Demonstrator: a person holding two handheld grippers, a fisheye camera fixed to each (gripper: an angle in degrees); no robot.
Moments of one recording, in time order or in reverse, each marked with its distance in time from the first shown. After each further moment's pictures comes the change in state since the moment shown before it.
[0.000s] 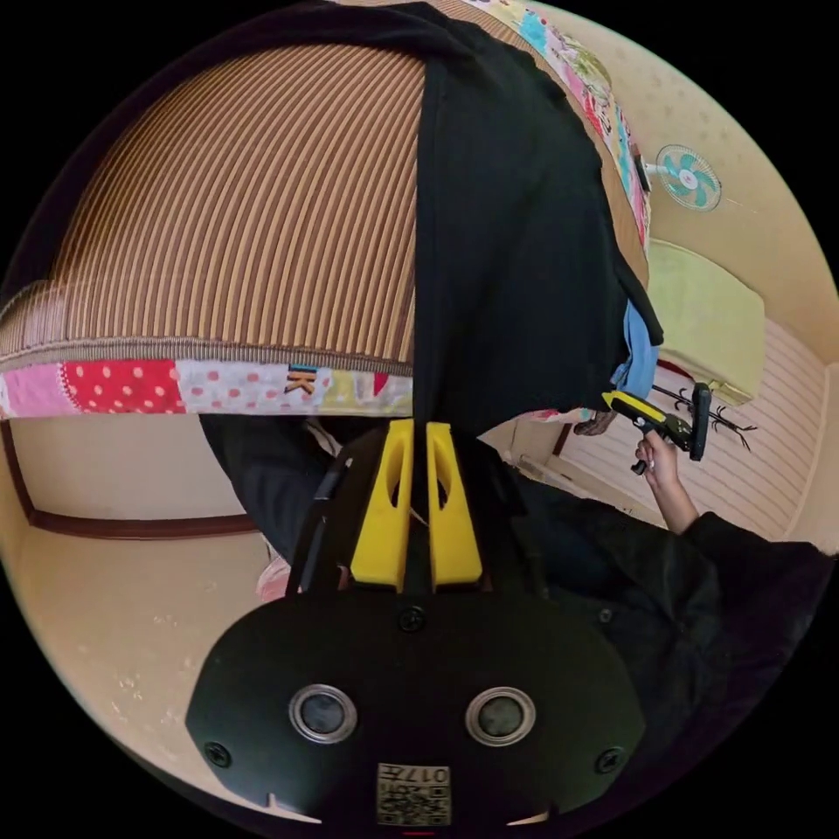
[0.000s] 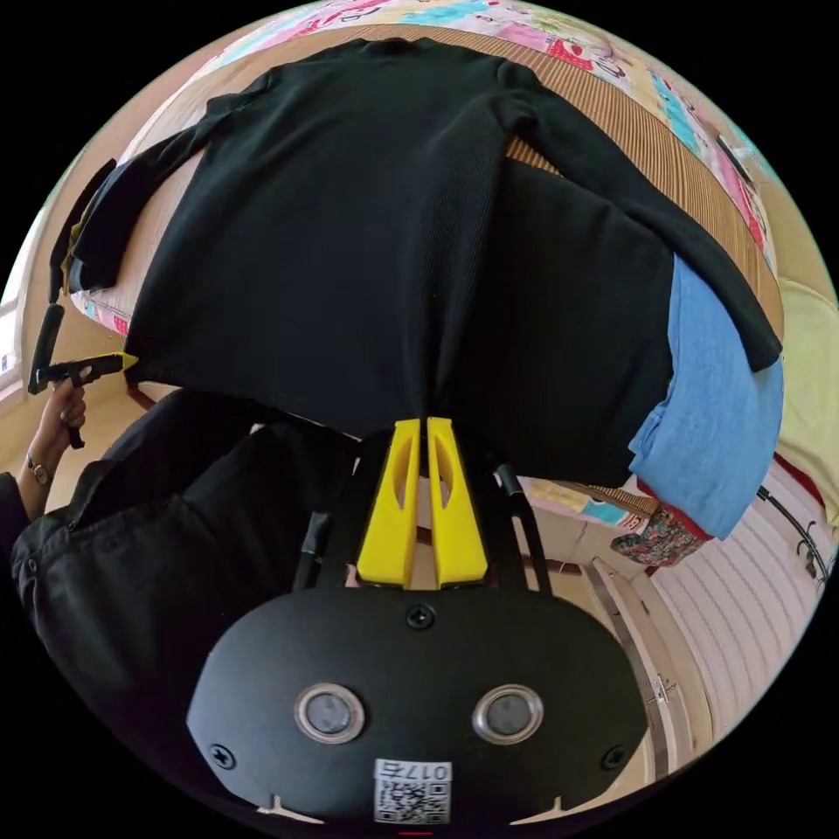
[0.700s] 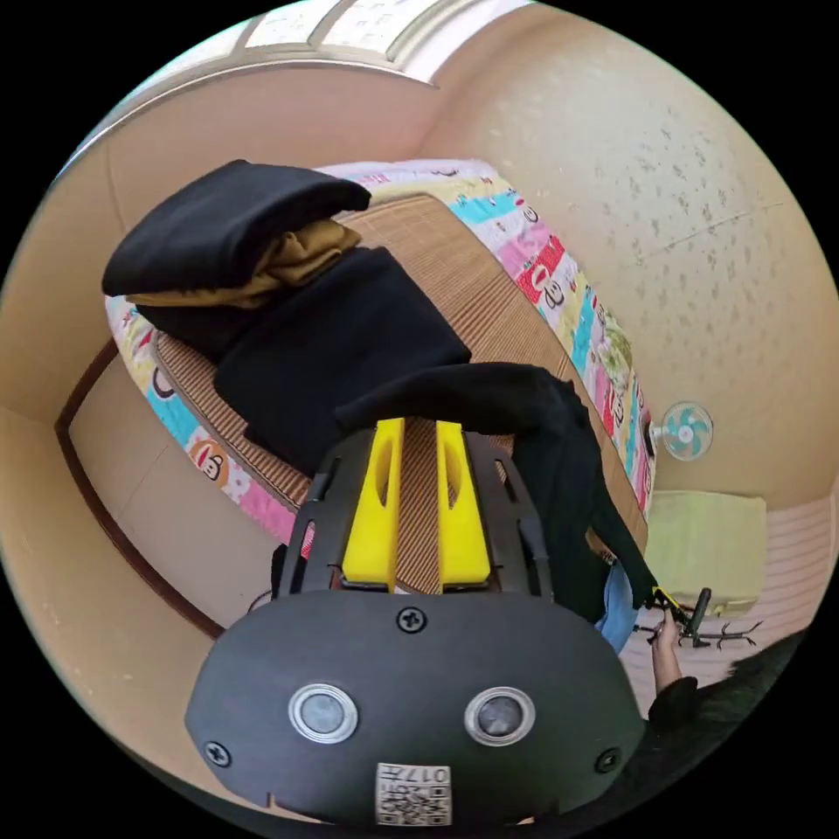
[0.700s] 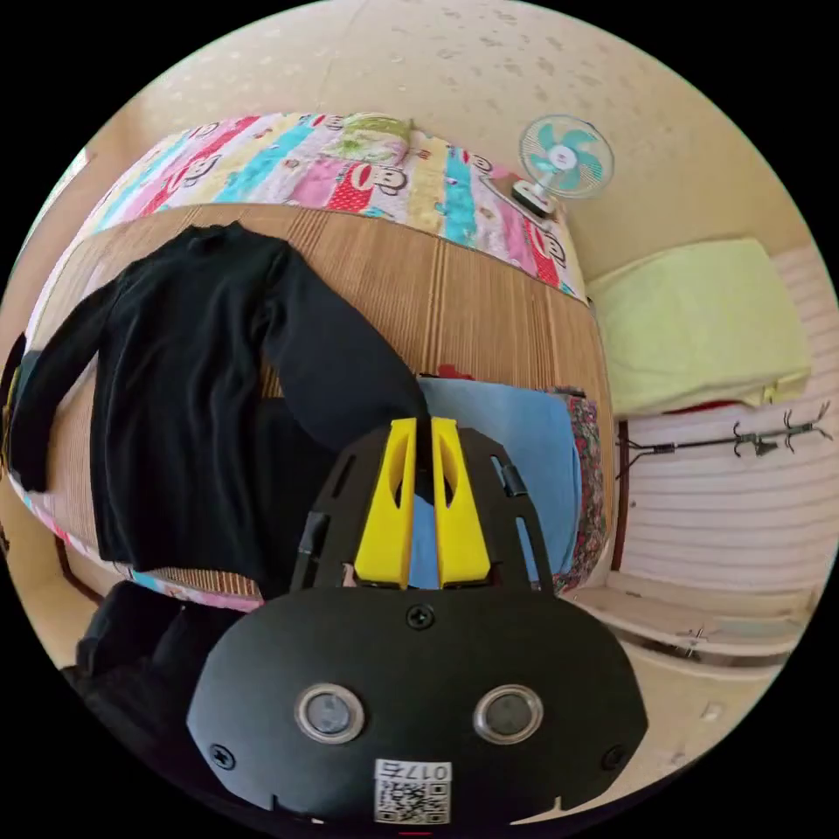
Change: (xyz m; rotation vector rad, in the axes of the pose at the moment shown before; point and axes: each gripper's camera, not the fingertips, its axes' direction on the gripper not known) left arm -0.033 -0.043 -0.200 0.937 -0.096 -0.343; right arm 0.093 -0.131 -0.200 0.498 0.297 0.542
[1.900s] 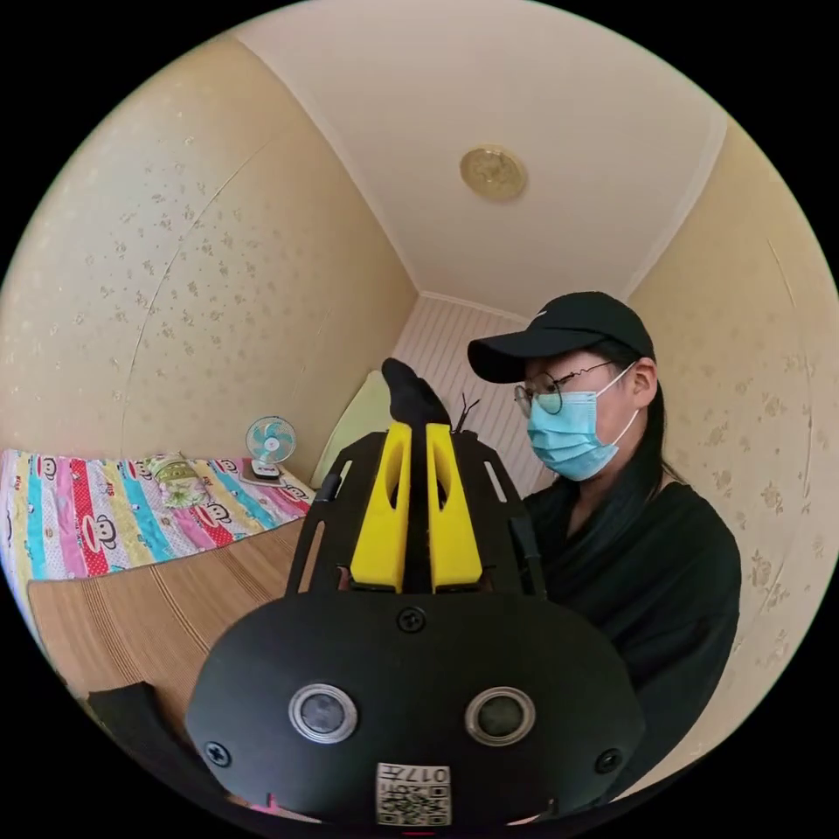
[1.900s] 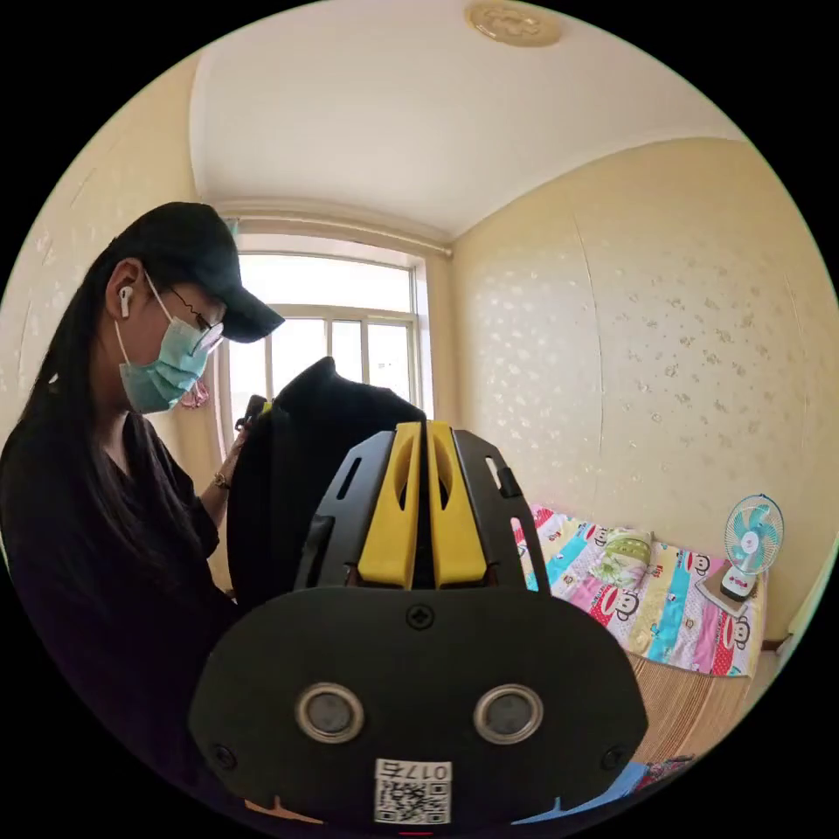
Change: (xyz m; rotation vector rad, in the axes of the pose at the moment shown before) left arm 0.303 0.139 -0.292 0.111 1.118 1.121; right arm 0.064 0.120 -0.544 1.120 -1.079 -0.581
